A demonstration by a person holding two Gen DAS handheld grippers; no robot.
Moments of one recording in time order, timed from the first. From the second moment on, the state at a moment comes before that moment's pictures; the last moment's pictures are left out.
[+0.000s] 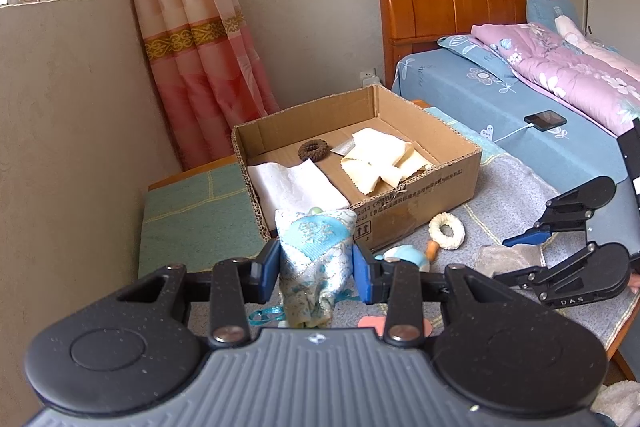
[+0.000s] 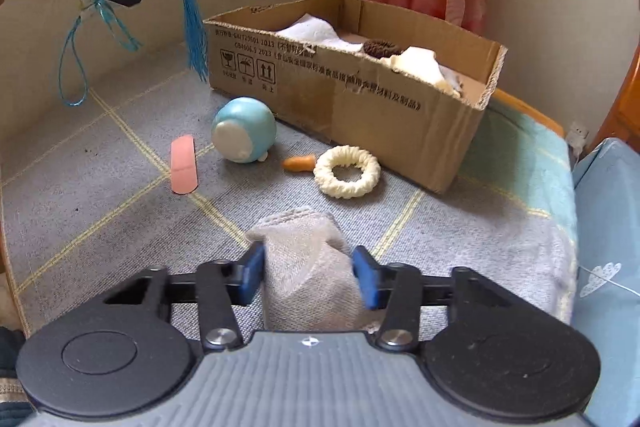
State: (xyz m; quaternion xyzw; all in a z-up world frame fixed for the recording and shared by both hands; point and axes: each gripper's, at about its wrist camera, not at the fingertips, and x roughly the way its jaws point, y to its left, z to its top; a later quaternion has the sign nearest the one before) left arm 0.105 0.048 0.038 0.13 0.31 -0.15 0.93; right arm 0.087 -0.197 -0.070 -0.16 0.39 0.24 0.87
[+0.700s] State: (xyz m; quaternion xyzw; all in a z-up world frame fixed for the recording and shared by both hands) left arm 0.216 0.008 0.081 0.17 0.29 -0.19 0.92; right arm 0.097 -0.202 0.011 -0.13 0.32 0.21 0.91
